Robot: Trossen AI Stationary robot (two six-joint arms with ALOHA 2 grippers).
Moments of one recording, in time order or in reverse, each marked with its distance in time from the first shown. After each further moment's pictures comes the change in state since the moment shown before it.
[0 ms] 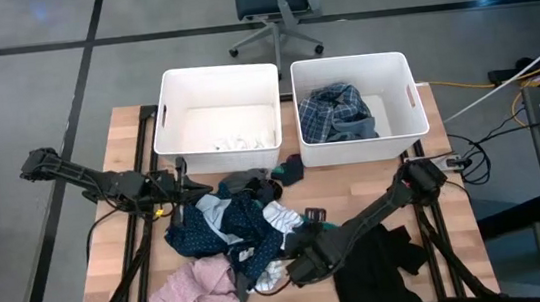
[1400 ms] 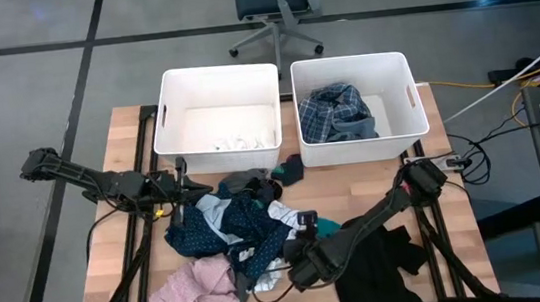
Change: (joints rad) left arm 0.000 0.000 0.000 0.000 0.000 0.019; right arm 0.019 -0.004 -0.130 0.227 0.155 -0.181
